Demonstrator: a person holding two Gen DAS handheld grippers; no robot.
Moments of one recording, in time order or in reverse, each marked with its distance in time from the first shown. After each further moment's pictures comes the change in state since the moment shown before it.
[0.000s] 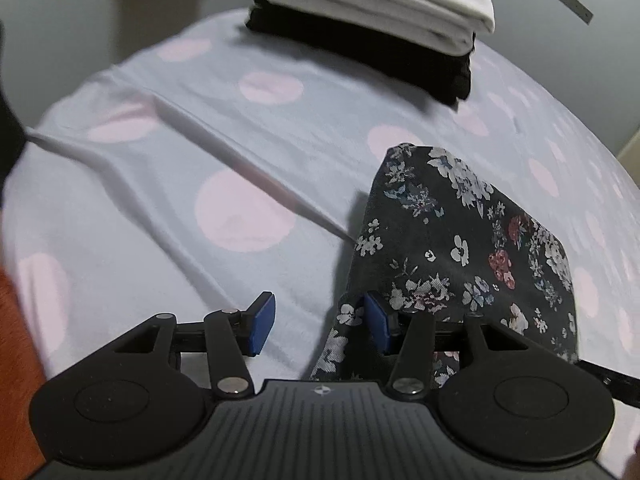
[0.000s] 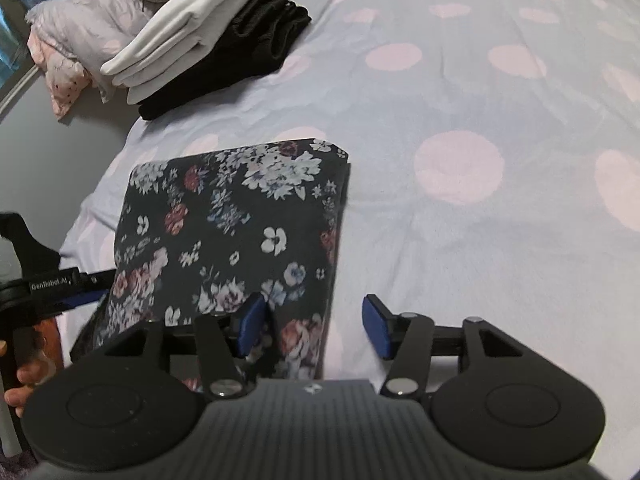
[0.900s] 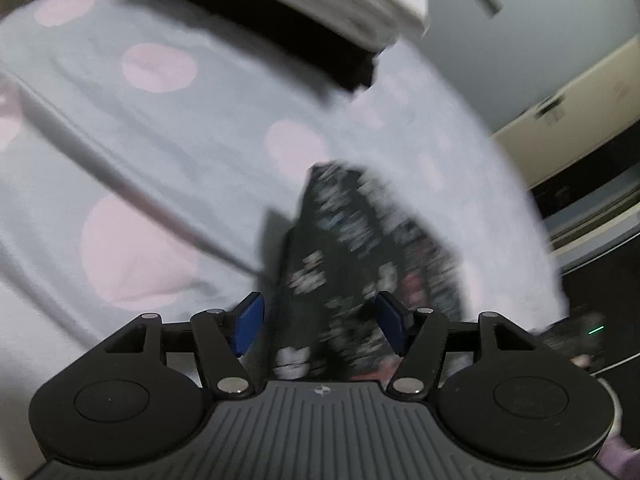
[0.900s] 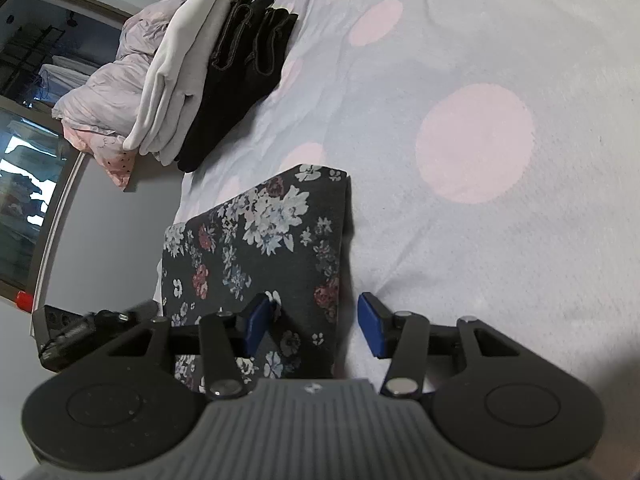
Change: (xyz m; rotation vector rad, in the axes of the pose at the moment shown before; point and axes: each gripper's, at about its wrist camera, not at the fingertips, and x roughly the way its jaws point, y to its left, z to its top) left arm 0.024 0.026 0.037 0.037 0.134 -0.402; right arm 0.034 -0.065 0.018 0.277 0.034 0.348
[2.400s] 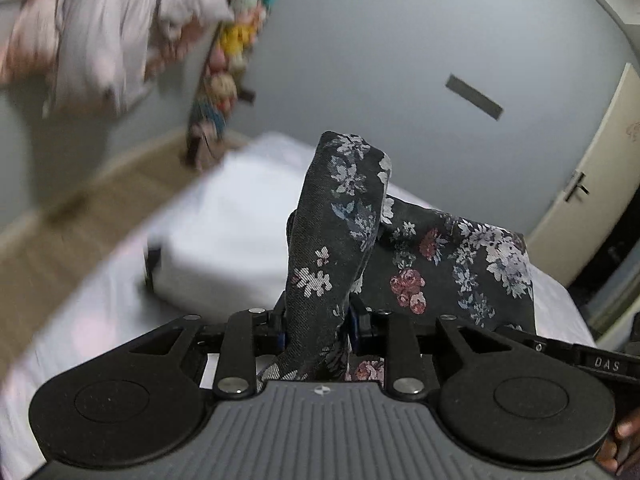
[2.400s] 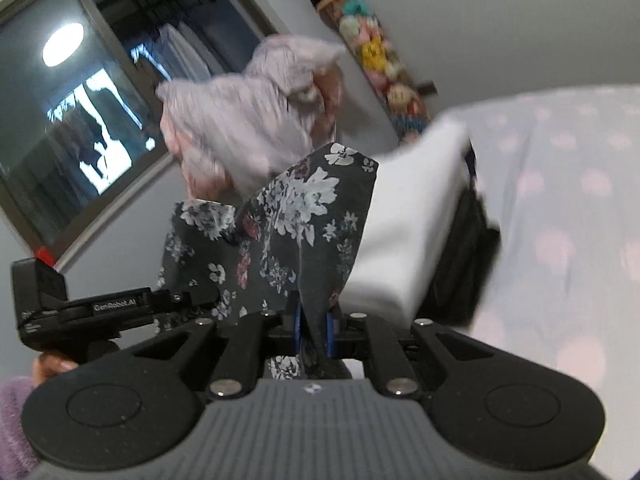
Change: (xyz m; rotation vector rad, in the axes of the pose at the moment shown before) left arm -0.135 -0.125 0.213 0.142 -0.477 0.204; right arm 0.005 0.264 0.179 -0.466 -0.230 0.074
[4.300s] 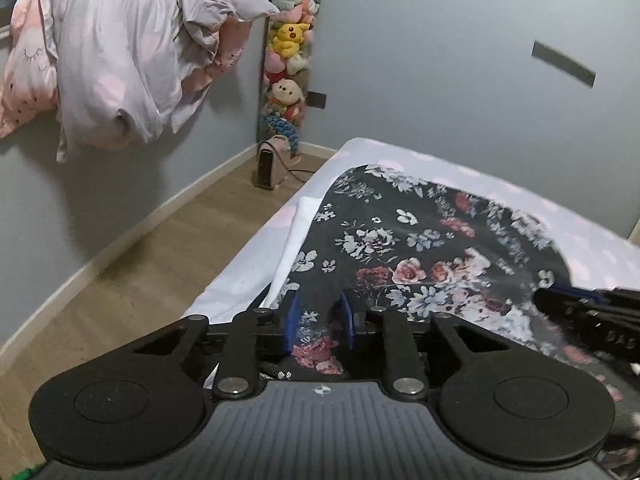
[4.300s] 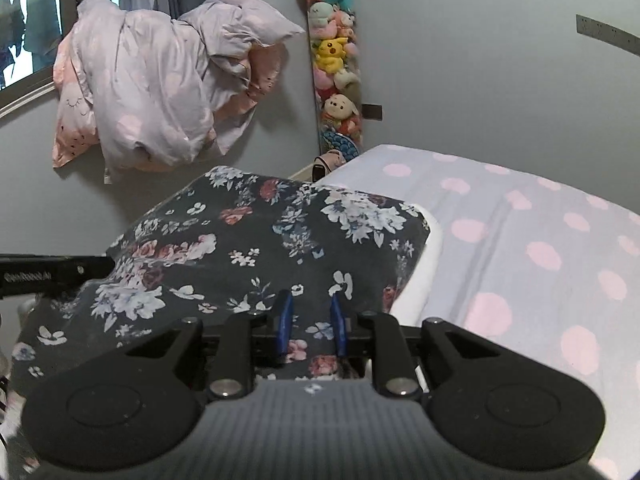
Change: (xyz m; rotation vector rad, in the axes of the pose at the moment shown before) left arm 0.217 0.043 0.035 0.107 0.027 0.293; right arm 0.257 -0.094 0.094 -0.324 0.060 -0.350
